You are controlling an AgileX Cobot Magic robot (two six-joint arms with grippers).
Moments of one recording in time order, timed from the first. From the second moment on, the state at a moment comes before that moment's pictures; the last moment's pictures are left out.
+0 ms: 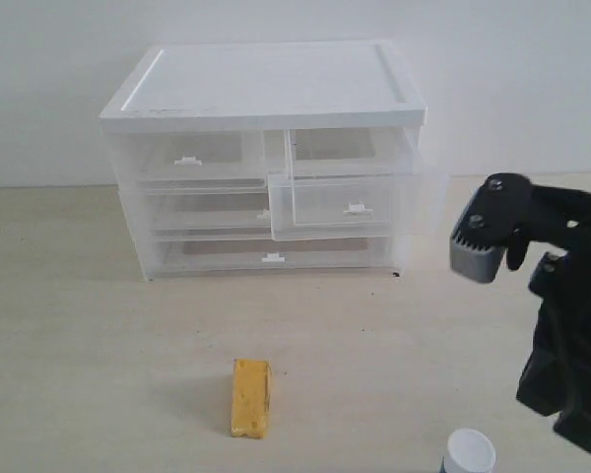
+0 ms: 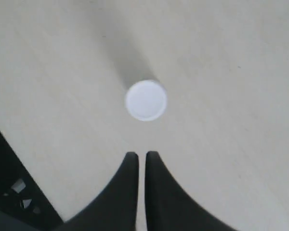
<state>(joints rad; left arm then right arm) -0.10 0.00 0.00 0.01 0.23 -0.02 0.43 1.26 -0.93 0.21 1.14 -0.66</state>
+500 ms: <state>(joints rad) -0.10 0.00 0.00 0.01 0.23 -0.02 0.44 1.26 -0.93 0.25 1.09 -0.54</state>
